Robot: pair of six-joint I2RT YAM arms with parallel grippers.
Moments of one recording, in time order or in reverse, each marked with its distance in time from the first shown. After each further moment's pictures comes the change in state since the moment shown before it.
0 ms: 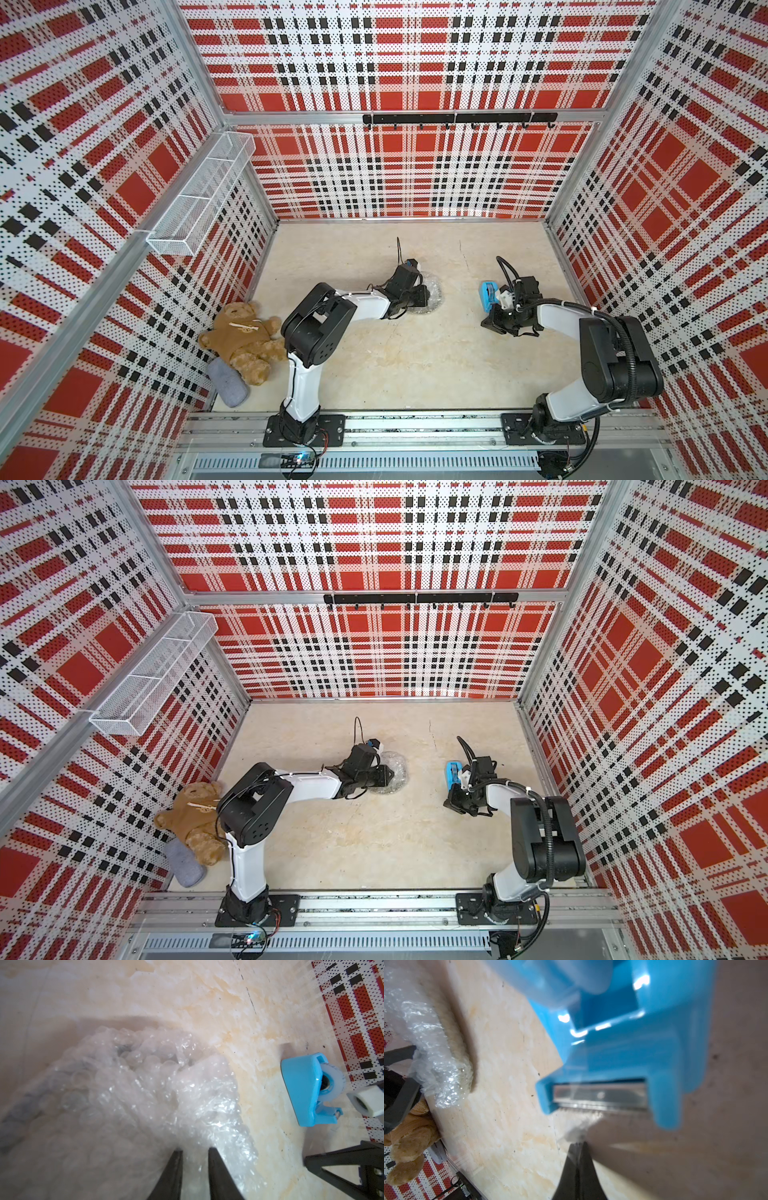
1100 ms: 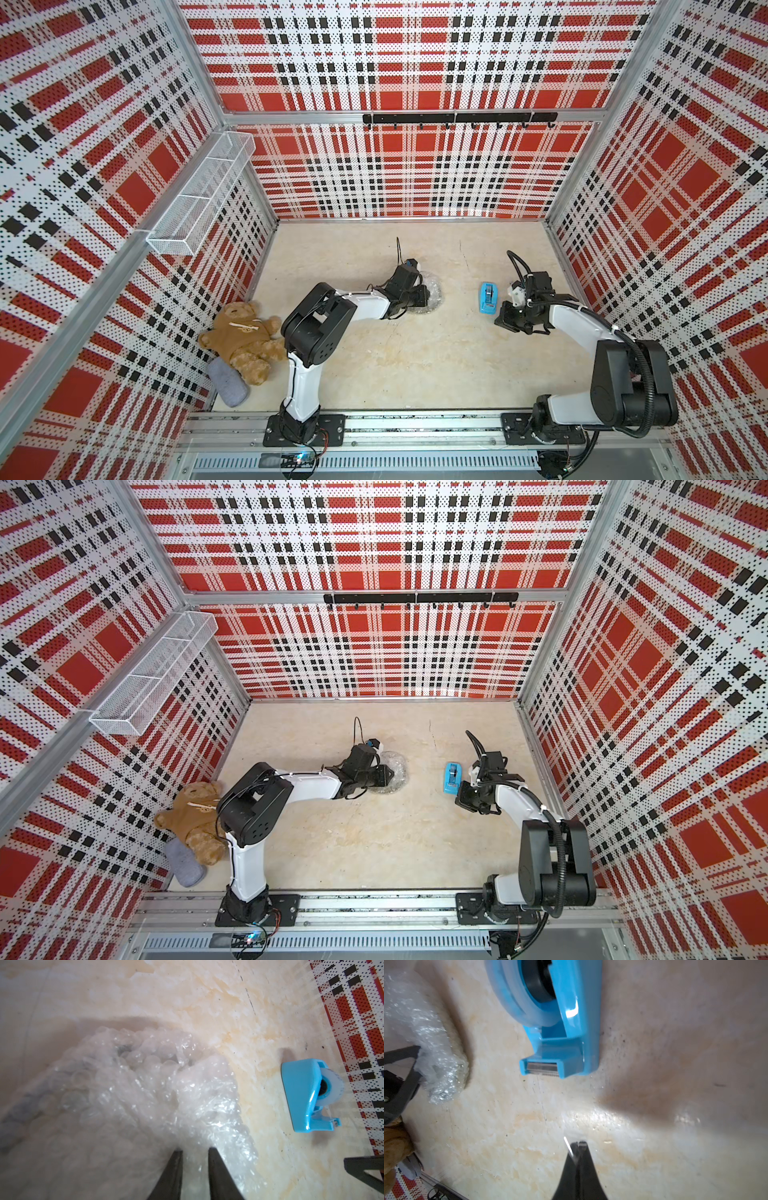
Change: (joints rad) left arm 0.000 0.000 -0.007 0.014 0.000 0.000; right arm -0.053 -0.158 0.060 -0.245 0.124 -0.072
